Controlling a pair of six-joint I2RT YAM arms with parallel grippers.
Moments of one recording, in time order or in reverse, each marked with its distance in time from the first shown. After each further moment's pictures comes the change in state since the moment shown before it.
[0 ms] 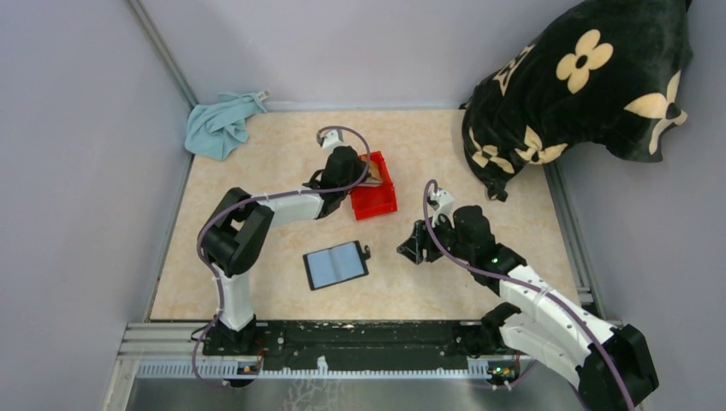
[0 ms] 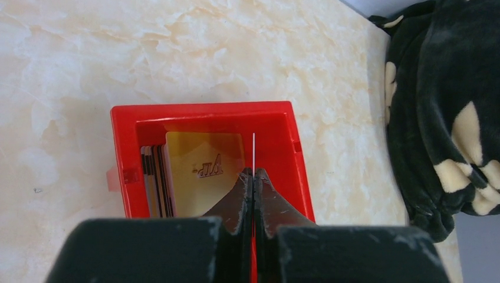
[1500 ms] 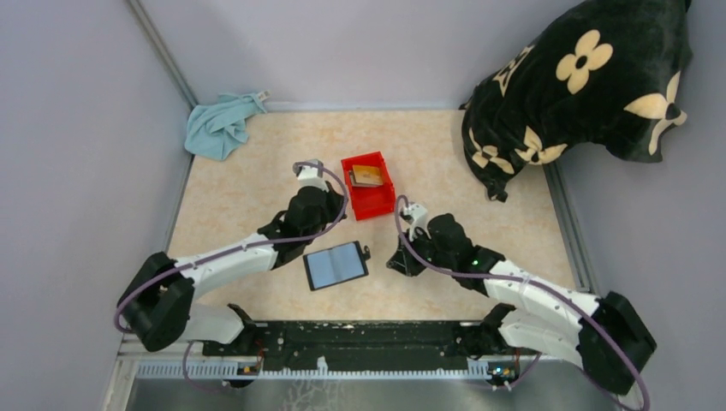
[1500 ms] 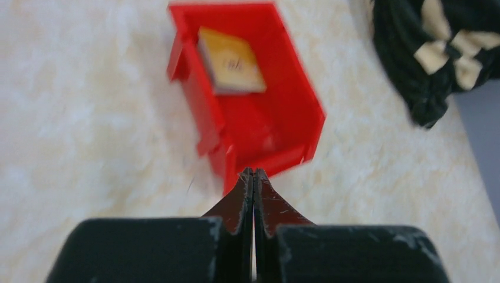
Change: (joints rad) left arm -0.102 -0.529 -0.403 -0.075 -0.030 0.190; right arm 0.136 0.102 -0.008 0.059 0.033 0.018
